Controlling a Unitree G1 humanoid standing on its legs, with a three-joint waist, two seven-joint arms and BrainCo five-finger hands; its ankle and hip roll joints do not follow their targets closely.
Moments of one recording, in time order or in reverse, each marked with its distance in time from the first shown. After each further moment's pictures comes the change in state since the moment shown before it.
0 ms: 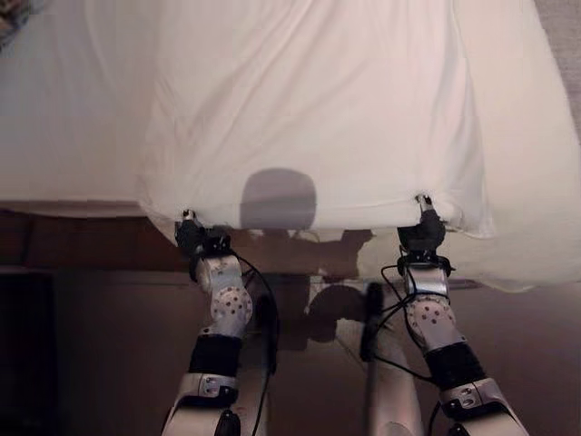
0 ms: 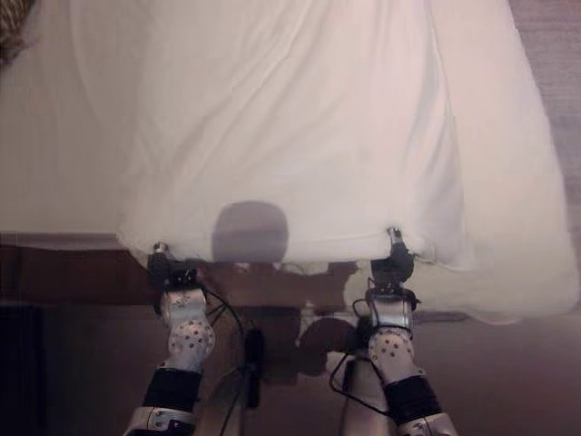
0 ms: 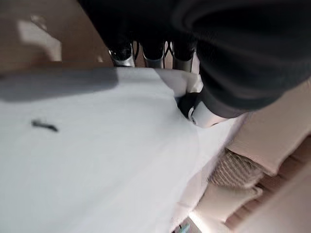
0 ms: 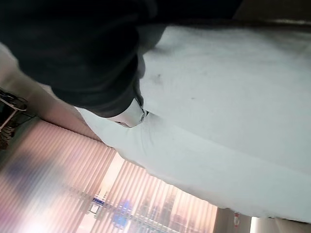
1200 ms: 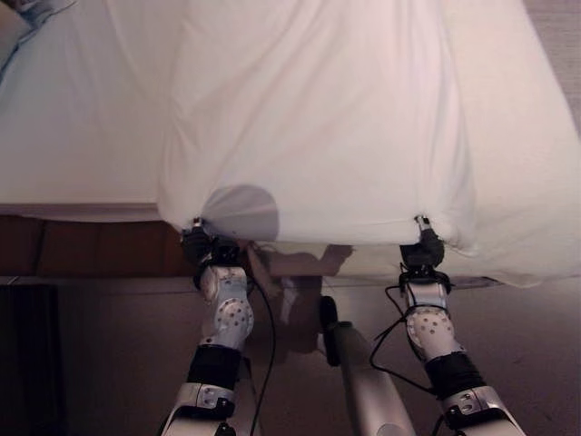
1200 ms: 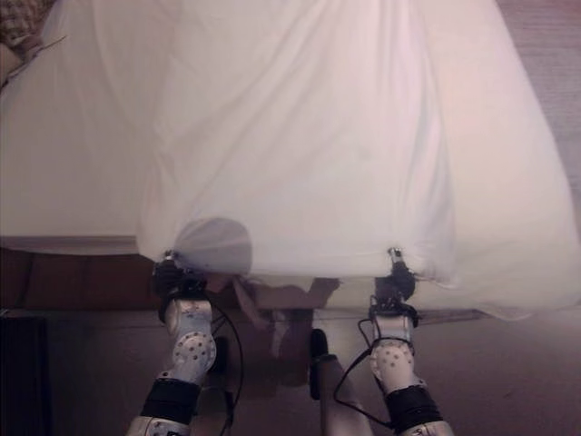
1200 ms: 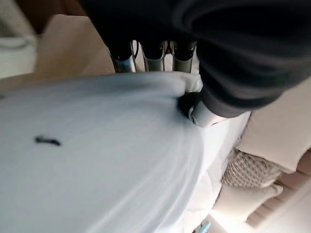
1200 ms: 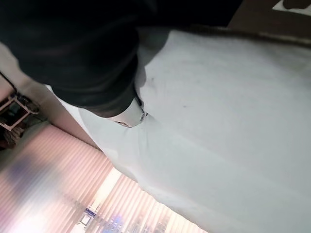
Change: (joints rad) left arm 0.029 -0.009 -0.074 0.058 0.072 0.052 -0.016; right arm 0.035 0.001 -0.053 0.136 0.001 -0.013 0.024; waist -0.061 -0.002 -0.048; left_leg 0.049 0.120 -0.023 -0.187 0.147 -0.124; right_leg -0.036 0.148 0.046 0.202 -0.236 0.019
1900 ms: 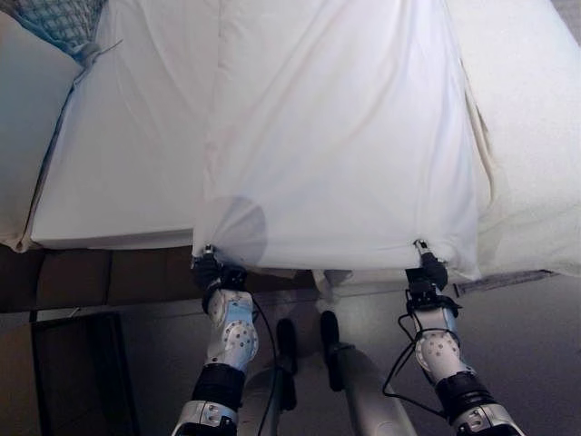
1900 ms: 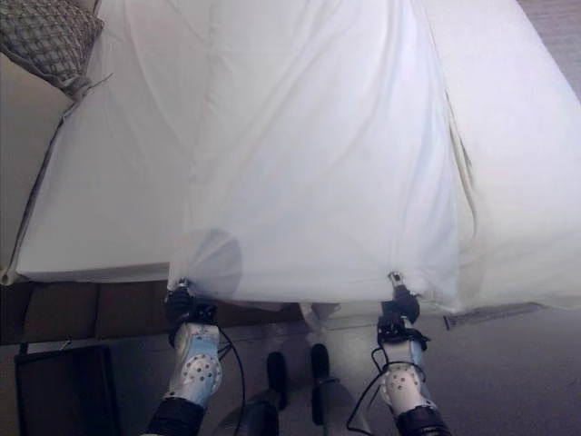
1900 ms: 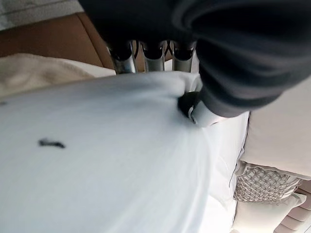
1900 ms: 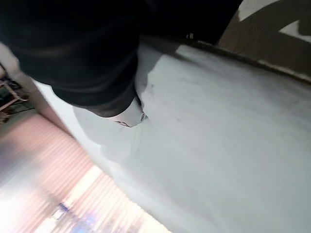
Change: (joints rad) left arm 0.087 -0.001 0.013 0.080 0.006 -0.001 0.020; right arm 0.031 -0.043 0.058 0.168 -0.118 0.034 0.132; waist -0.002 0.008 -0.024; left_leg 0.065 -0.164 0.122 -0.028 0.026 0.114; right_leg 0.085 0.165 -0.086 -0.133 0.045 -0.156
